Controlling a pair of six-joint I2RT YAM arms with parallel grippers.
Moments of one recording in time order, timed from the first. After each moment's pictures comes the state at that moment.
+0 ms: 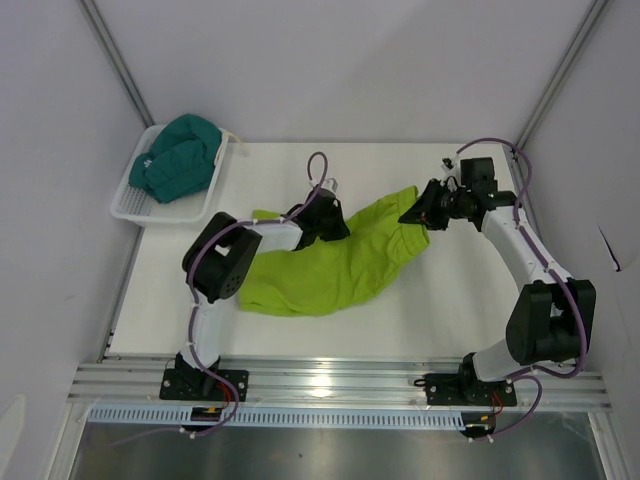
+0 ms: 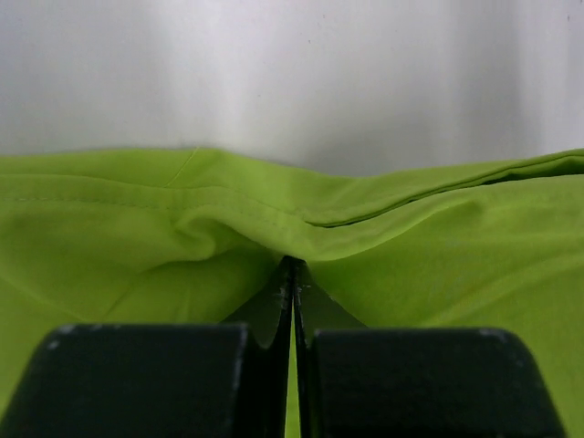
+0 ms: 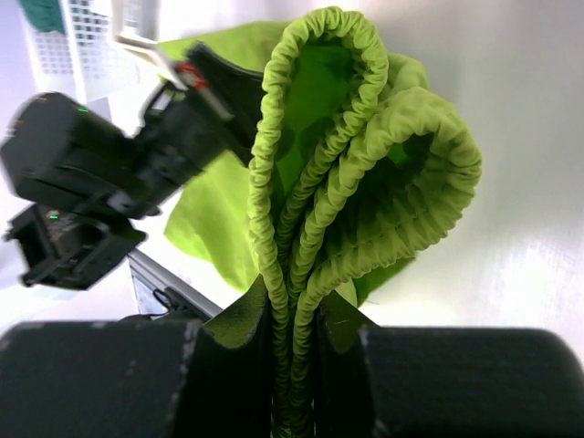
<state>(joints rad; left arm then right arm) -0.61 2.10 1.29 0.14 0.07 -0.65 0.09 1.50 1.21 -0.58 -0.61 0.51</state>
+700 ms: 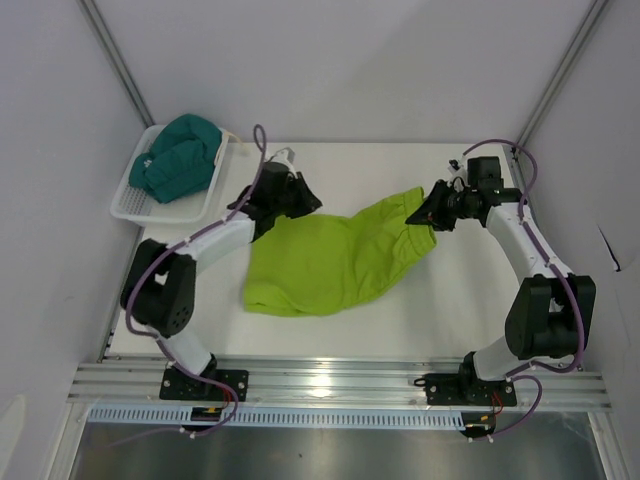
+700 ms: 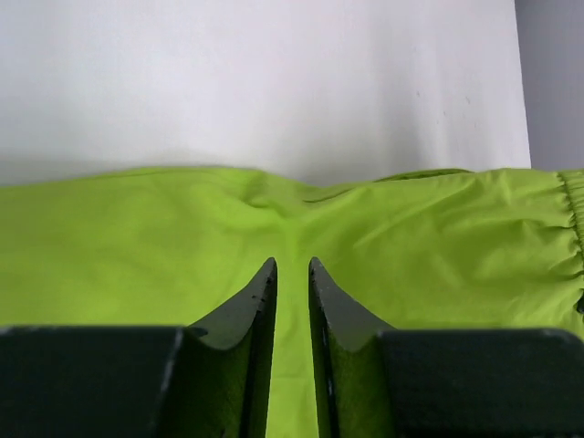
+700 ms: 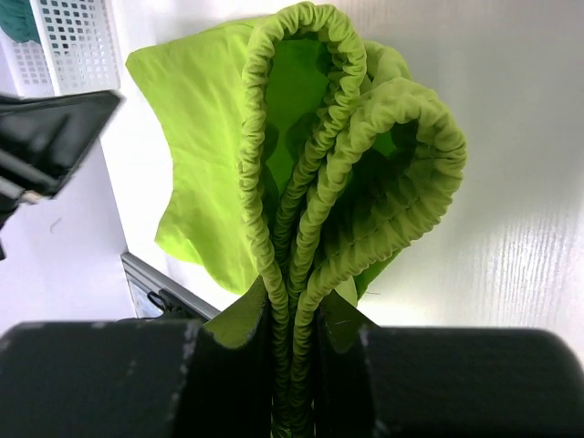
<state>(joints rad) -0.49 1.74 1.20 -0.01 0.12 -0.66 0.05 1.52 1.25 -0.65 -0.61 0.48</state>
